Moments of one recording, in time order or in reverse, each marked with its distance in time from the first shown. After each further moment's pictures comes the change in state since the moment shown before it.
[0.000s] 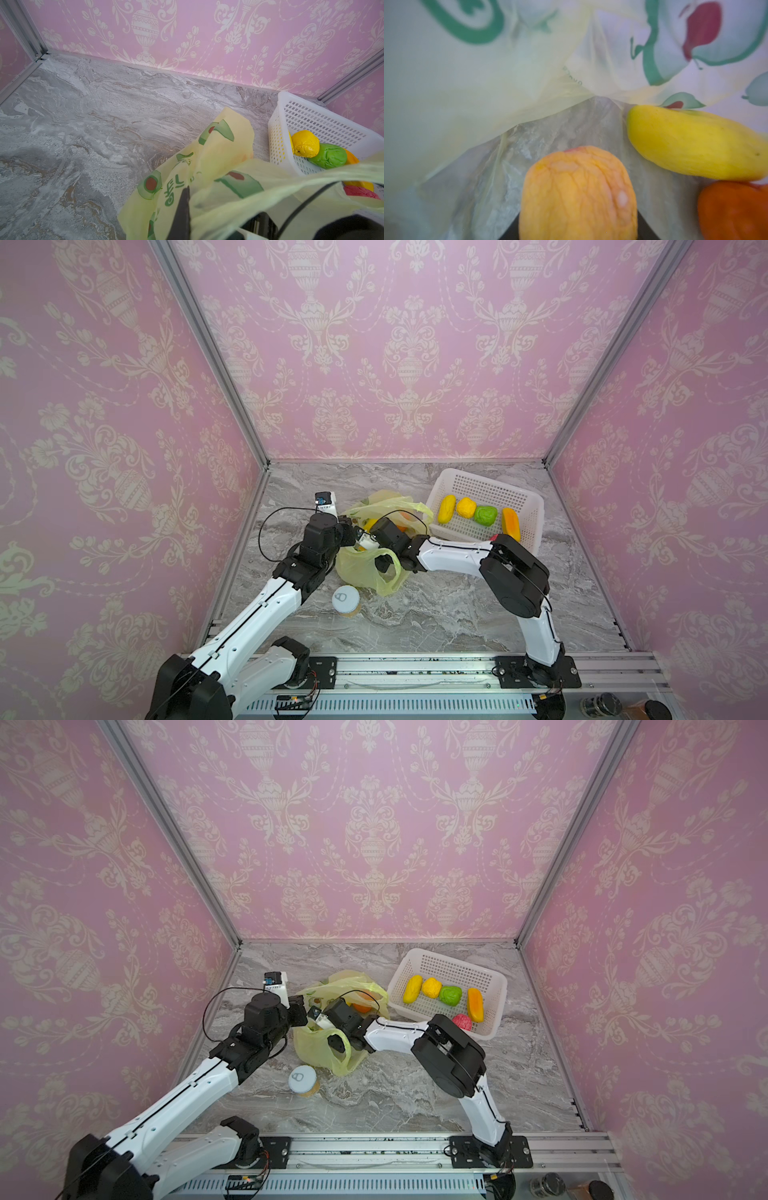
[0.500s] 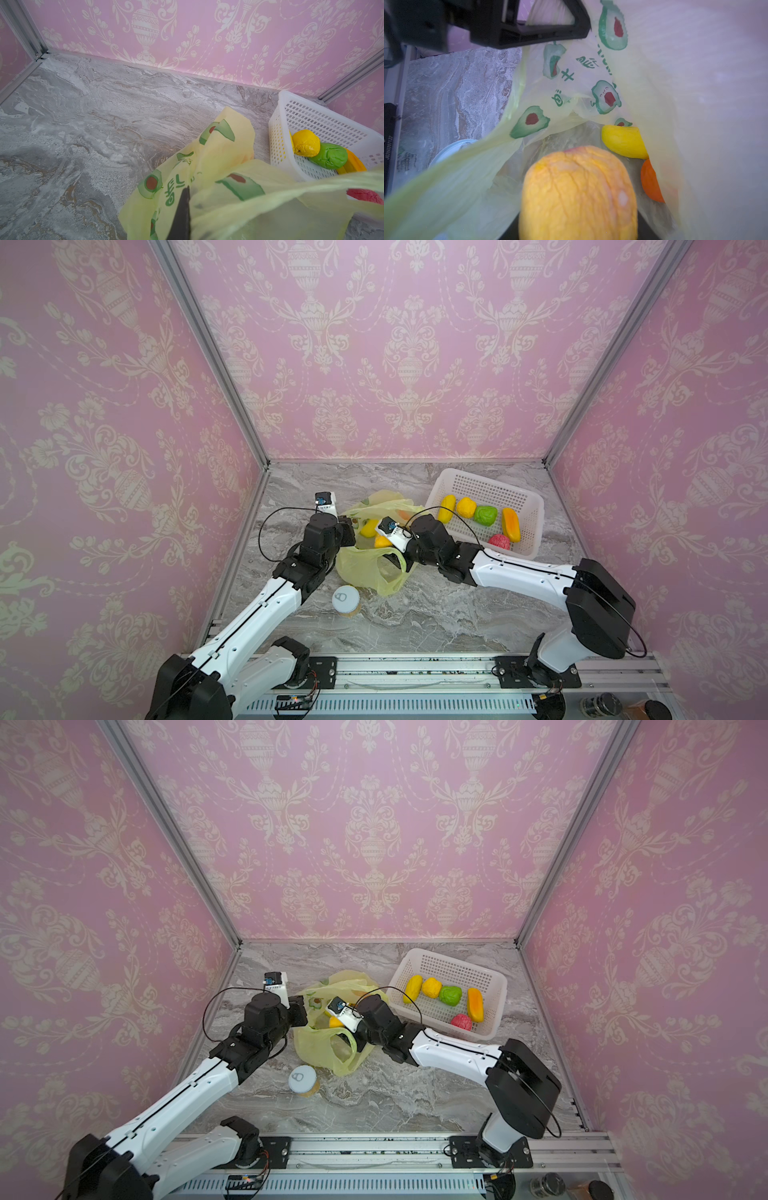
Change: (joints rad) left arm 0.000 0.000 0.000 -0.003 0.000 0.000; right arm -0.019 -0.480 -0.362 0.169 -0.105 0.030
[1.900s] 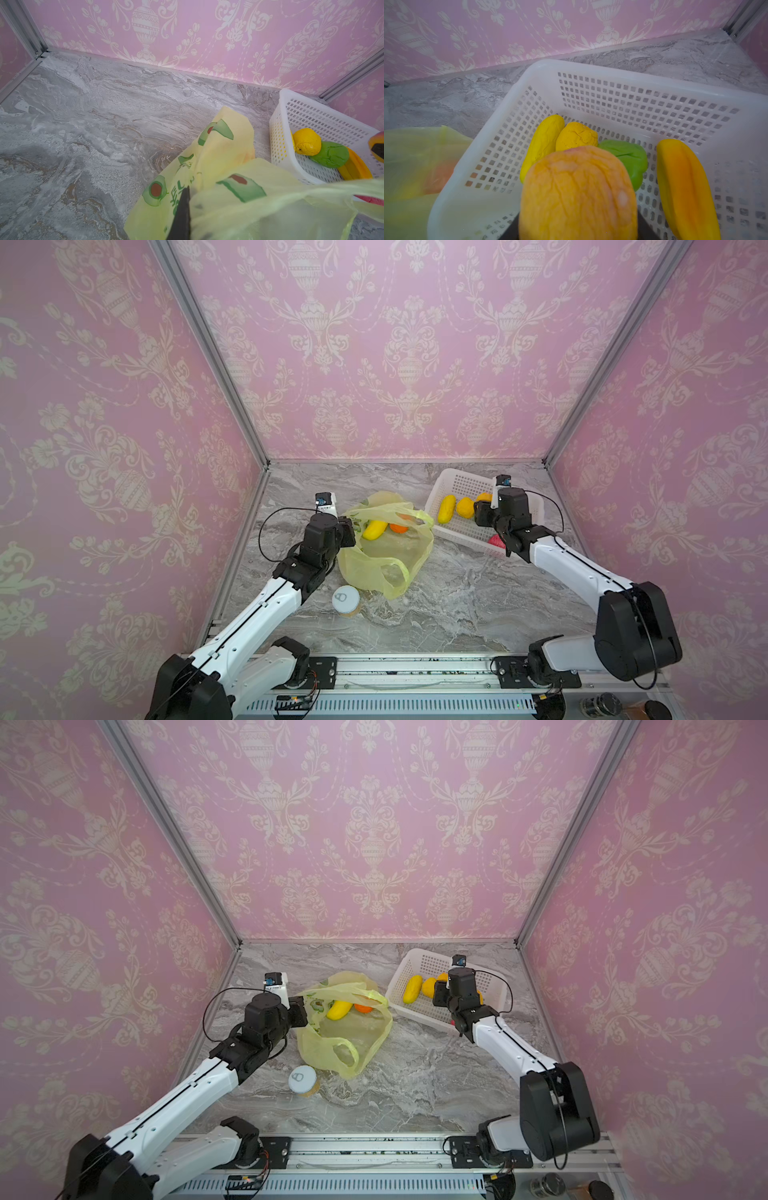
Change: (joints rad) left arm 0.000 0.000 0.000 -0.008 0.000 0.000; right arm -0.657 -0.063 -0.067 -0.150 0.214 0.479
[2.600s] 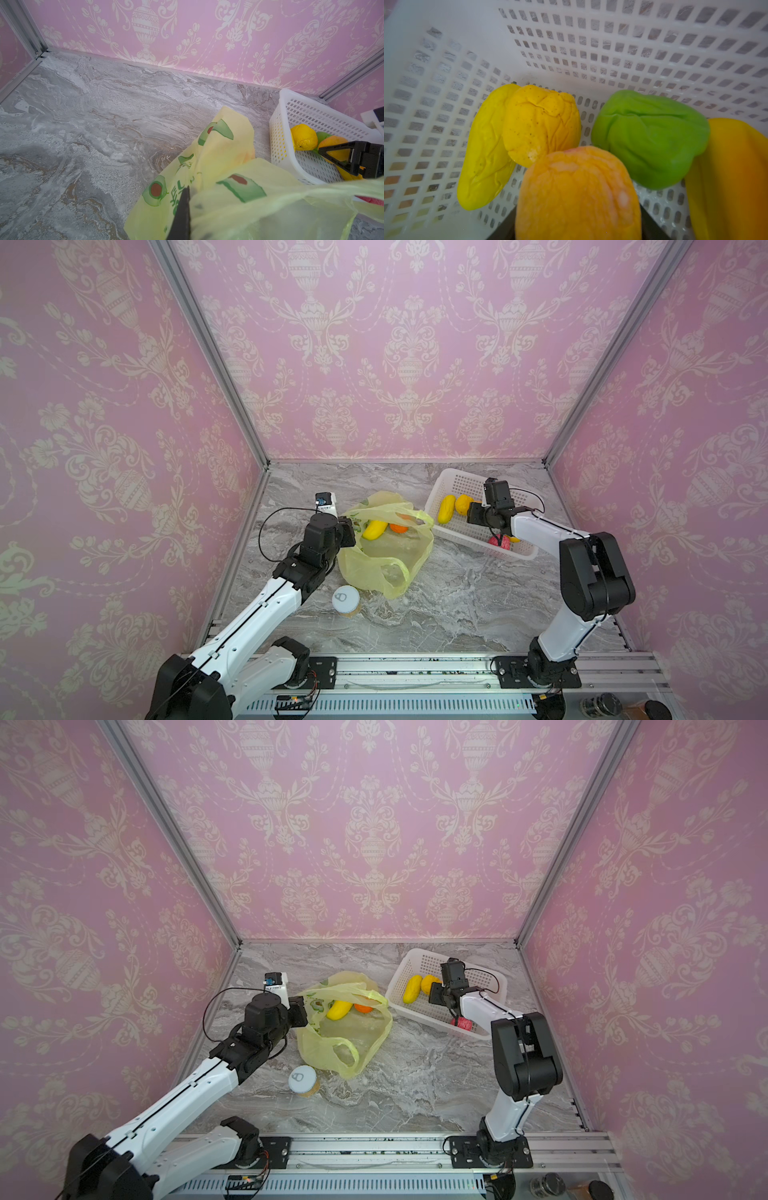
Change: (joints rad) left arm 0.000 0.000 0.000 0.000 0.000 0.000; right arm -0.046 0.273 0.170 -0.123 -0.062 0.042
